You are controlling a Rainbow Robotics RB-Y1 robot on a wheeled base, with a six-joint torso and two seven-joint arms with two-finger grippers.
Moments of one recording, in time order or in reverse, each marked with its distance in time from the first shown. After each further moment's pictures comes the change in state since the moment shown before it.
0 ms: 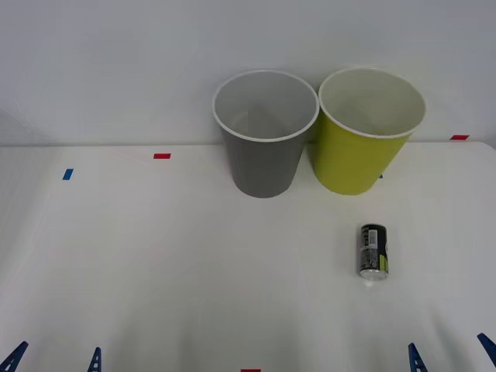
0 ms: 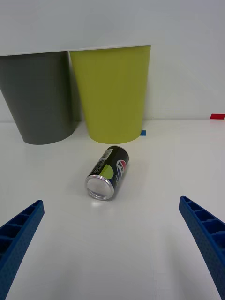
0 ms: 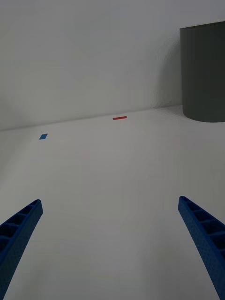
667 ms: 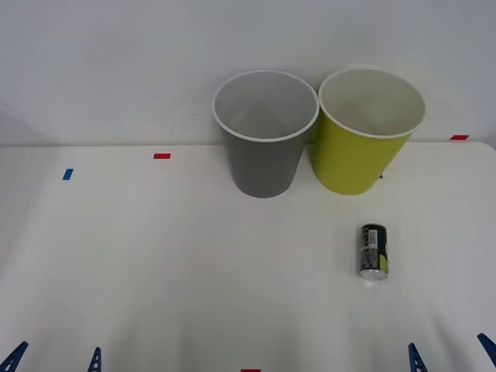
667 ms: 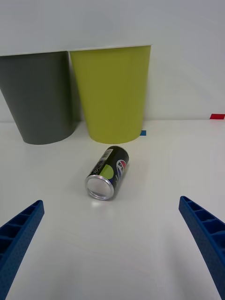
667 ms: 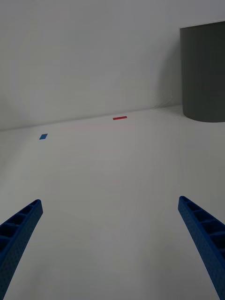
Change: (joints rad) right arm 0.000 0.000 0.000 0.000 0.000 0.000 0.000; left arm 0.000 0.000 0.000 0.000 0.000 0.000 0.000
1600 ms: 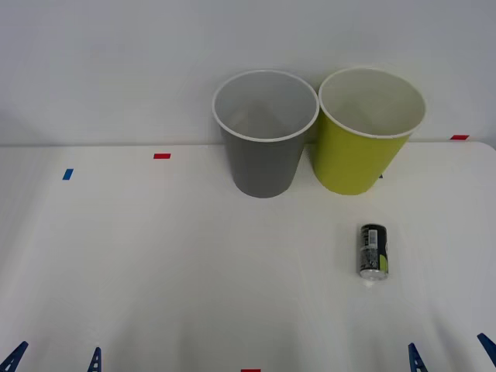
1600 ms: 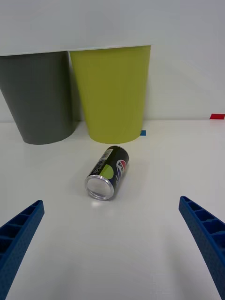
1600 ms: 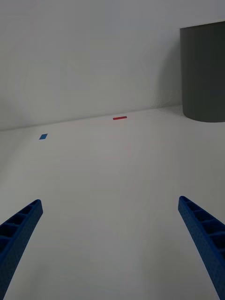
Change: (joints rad) right arm 0.000 0.000 0.000 0.000 0.000 0.000 0.000; left arm 0.000 0.000 0.000 0.000 0.000 0.000 0.000
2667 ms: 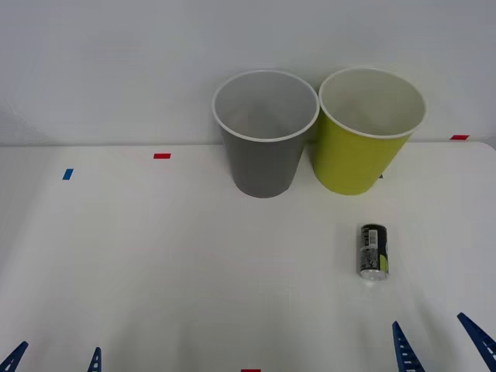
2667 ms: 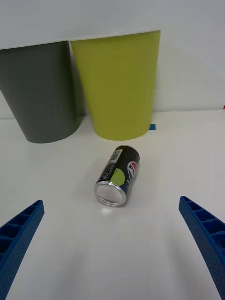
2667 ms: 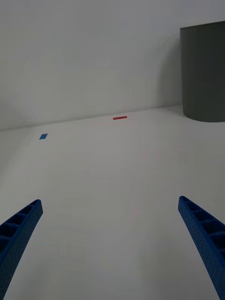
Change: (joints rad) right arm -0.021 -0.049 0.051 -0.160 -0.066 0.245 0.014; left arm 0.000 0.000 0.000 0.000 0.000 0.000 0.000
